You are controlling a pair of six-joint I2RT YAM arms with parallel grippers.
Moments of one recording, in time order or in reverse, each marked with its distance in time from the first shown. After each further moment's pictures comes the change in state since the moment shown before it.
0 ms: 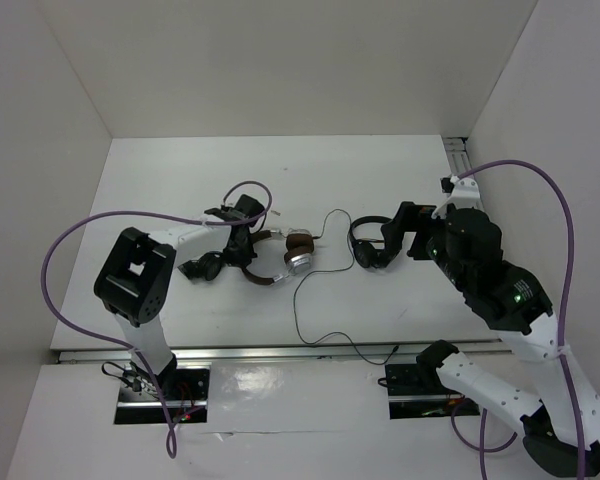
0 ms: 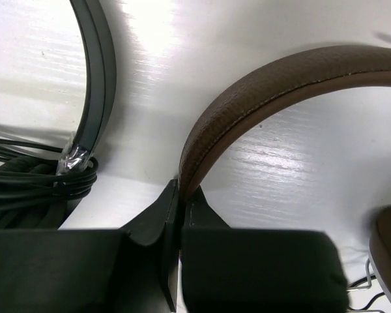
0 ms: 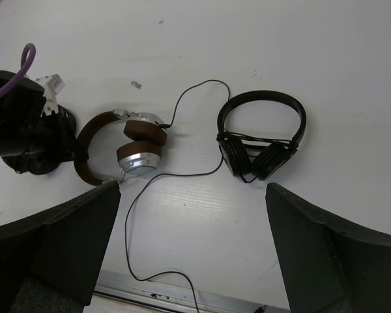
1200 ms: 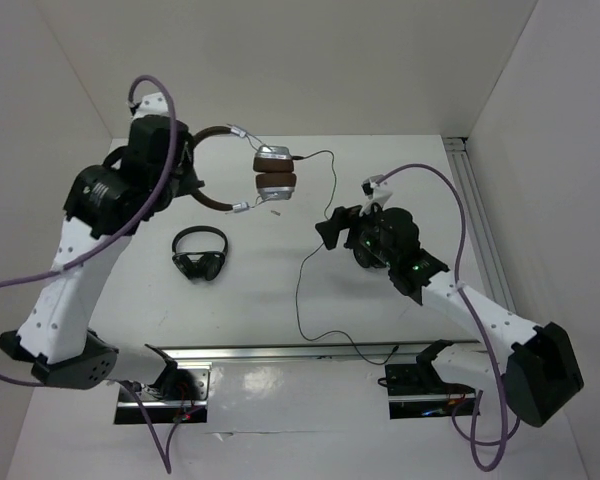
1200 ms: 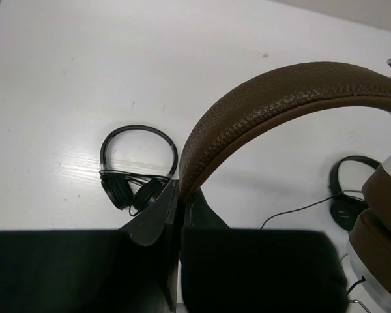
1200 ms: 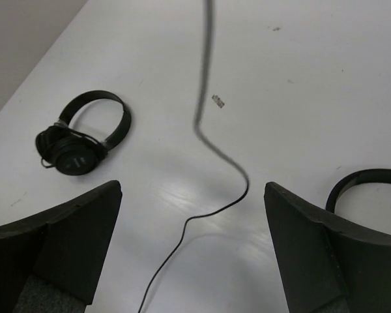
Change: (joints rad) left arm -0.047 -0.393 0.851 -0.629 -0.319 0.161; right arm 0.000 0.289 -0.517 1.013 -0.352 -0.063
